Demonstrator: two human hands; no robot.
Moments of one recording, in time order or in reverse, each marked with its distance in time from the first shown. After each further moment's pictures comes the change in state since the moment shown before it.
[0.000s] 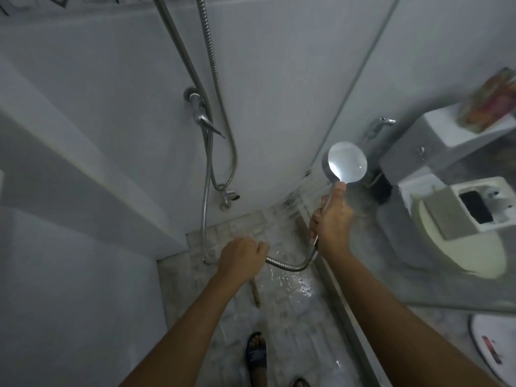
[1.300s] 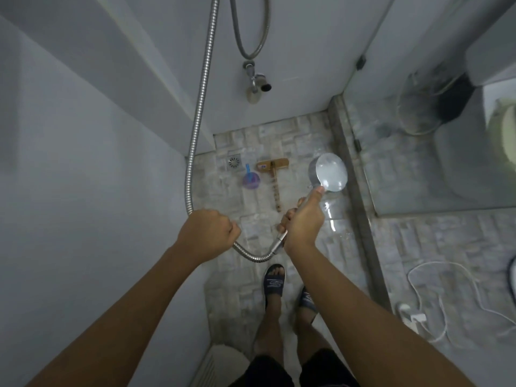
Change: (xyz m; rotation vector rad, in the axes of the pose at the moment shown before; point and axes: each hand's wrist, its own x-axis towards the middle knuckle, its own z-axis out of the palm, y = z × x) left_hand -0.204 -0.109 0.130 0.476 0.149 0.248; right_hand -0.159 0.231 -0.095 0.083 0.026 0.532
